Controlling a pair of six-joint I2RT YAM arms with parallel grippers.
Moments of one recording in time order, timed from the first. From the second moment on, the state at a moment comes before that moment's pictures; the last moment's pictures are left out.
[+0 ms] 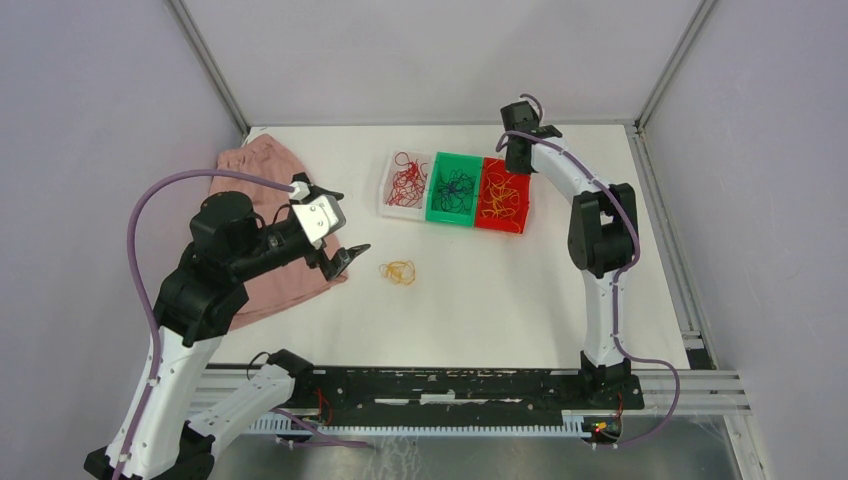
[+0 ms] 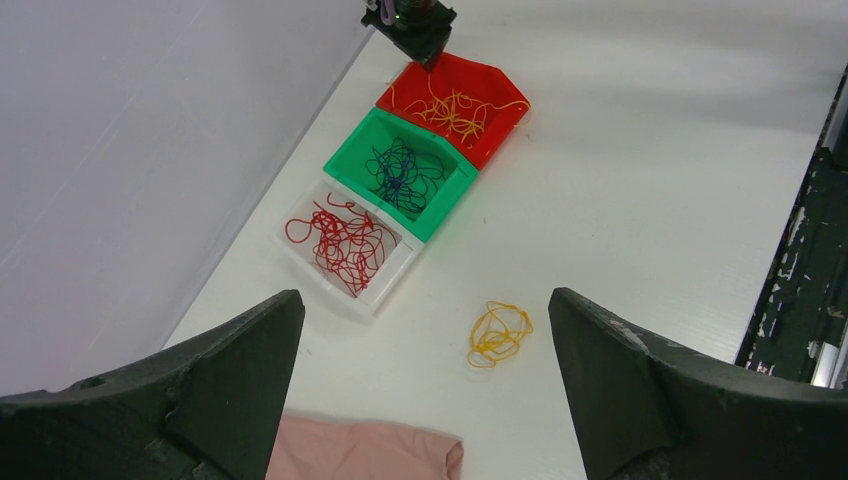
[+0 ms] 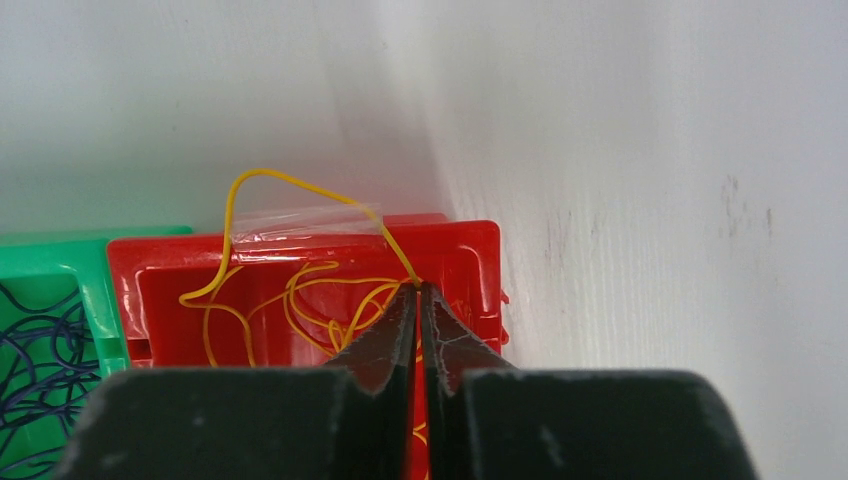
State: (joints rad) left arm -0.45 0.81 1.32 -0.78 0.47 0.52; right arm 0.28 2.21 1.90 -0.65 0.36 0.37
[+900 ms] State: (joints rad) left arm -0.45 0.80 1.32 -0.78 0.47 0.52; right arm 0.36 2.18 1.73 -0.57 0.41 0.38
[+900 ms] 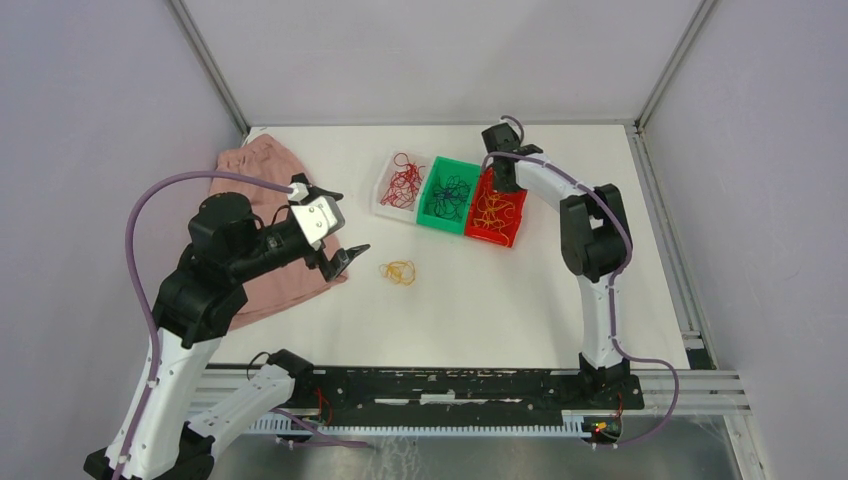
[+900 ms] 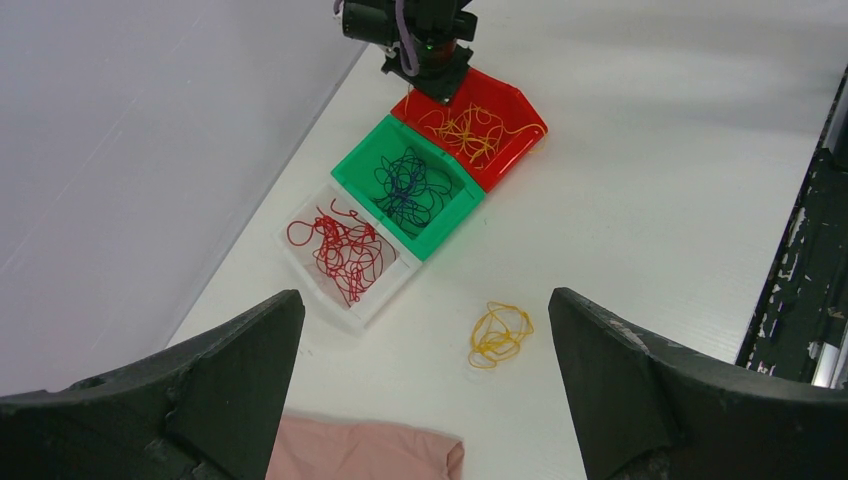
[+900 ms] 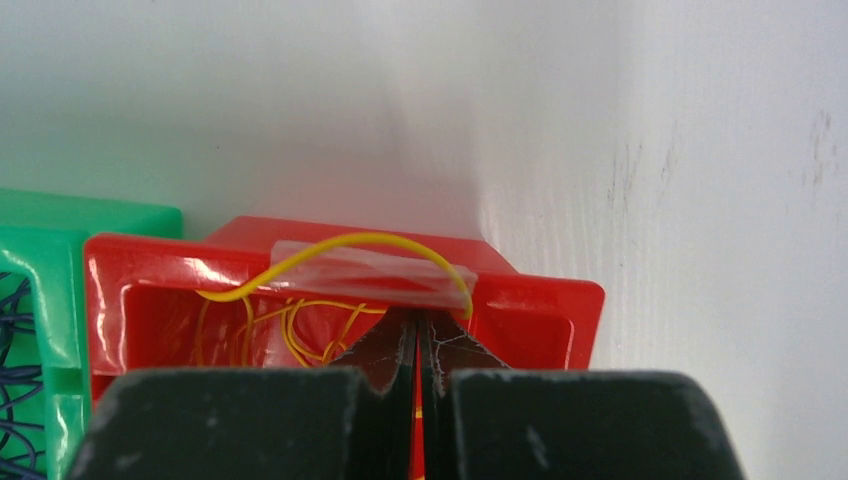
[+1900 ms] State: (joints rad) left arm -0.45 0.80 1.32 -0.78 0.47 0.52; right arm 0.36 2.03 1.86 -0.73 0.29 0.33
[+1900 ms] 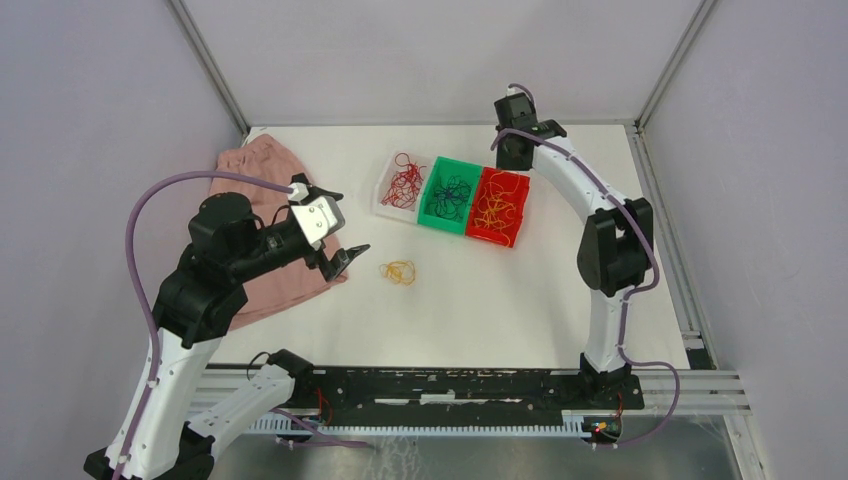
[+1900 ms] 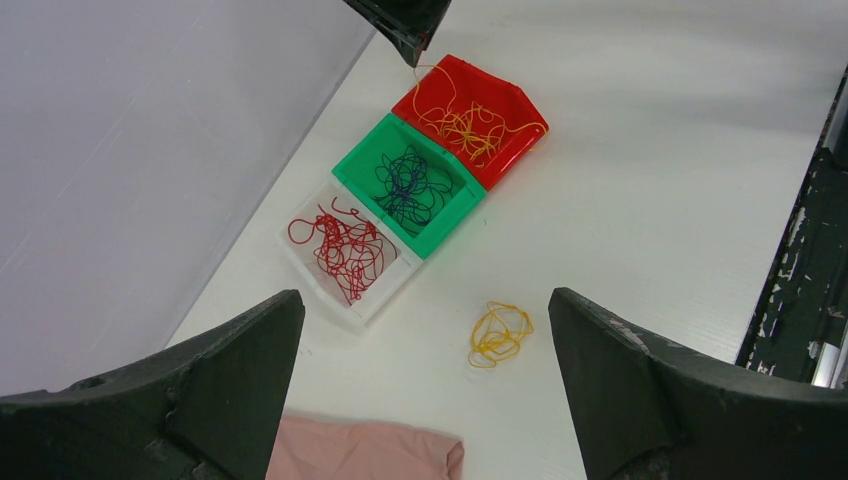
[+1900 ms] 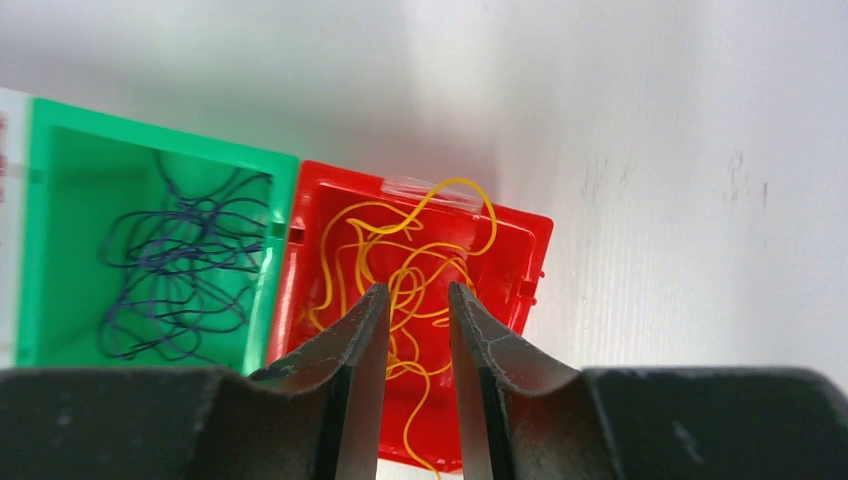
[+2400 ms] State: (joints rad) left arm -0.45 0.81 1.32 -0.78 0.47 0.52; right arm 0.34 2.24 2.14 -0.78 0.27 0.34
